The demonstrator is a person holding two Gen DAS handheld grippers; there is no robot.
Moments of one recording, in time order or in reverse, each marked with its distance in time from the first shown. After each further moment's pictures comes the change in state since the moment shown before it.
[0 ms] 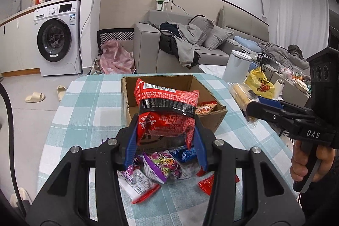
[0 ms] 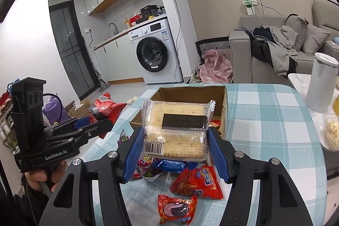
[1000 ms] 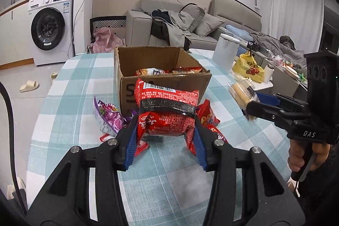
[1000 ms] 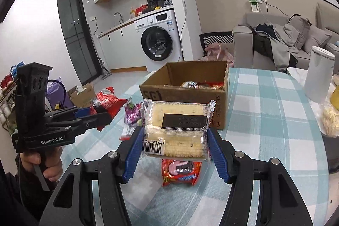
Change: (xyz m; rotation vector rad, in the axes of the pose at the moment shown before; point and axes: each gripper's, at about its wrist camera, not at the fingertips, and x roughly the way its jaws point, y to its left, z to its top) left arm -0.031 -0.006 -0.070 0.002 0.074 -0.067; right arm -0.030 0.010 -0.067 -0.057 0.034 0.003
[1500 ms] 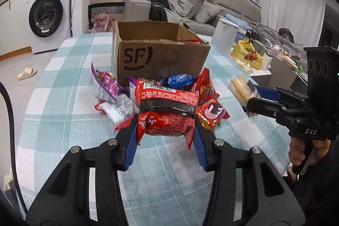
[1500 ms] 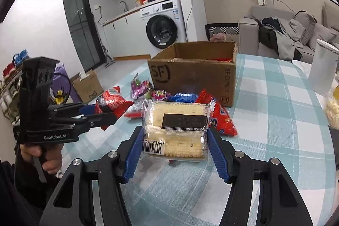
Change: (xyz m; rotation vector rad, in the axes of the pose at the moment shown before) left arm 0.006 0.003 -0.047 -0.010 0.082 -0.018; right arm 0.004 0.008 -0.041 -0.013 0.064 0.014
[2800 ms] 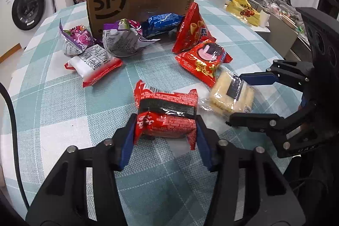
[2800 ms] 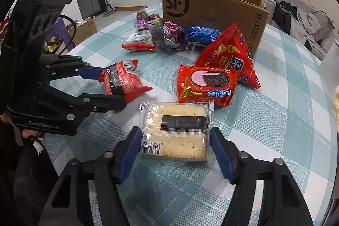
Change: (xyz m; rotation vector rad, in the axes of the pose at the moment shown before) left arm 0.063 -0.023 -0.049 0.121 0.253 -0.005; right arm 0.050 0.033 -0.054 -0.191 0.330 -0.039
